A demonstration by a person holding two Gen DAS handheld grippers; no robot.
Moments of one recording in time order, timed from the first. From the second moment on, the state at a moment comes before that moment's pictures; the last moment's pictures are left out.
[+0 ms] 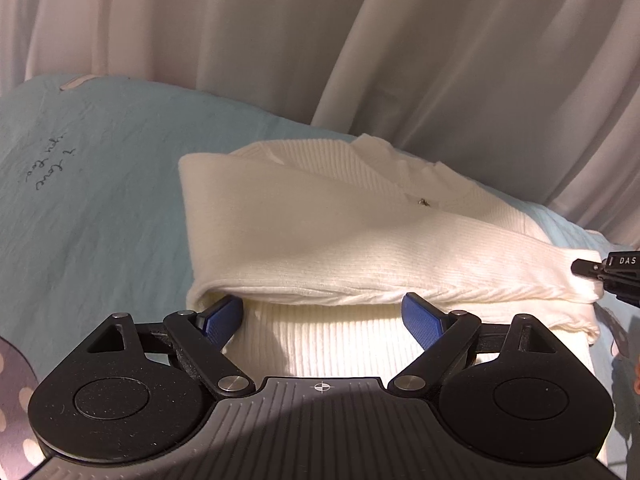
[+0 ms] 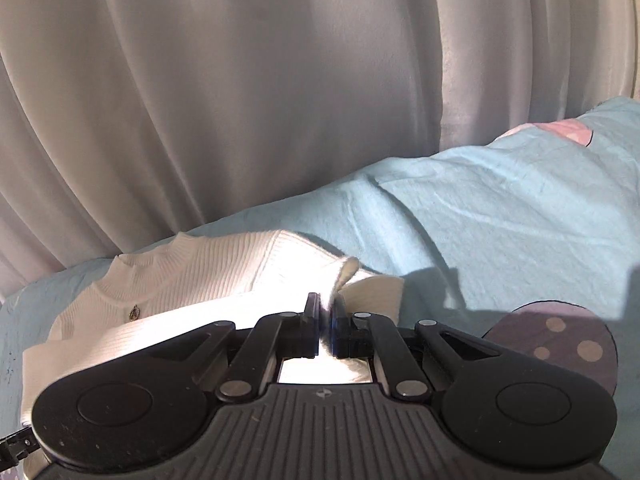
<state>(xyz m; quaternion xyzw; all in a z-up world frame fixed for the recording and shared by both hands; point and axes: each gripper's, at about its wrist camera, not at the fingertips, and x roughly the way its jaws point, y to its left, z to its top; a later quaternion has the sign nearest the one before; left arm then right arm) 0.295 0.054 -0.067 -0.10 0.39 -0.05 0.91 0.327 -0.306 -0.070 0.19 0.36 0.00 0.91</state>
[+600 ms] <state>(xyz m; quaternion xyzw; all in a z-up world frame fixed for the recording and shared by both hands) 0.305 0.059 -0.068 -0.13 0.38 -0.04 0.91 0.324 -0.303 -0.074 0.22 0.36 0.07 0.90</state>
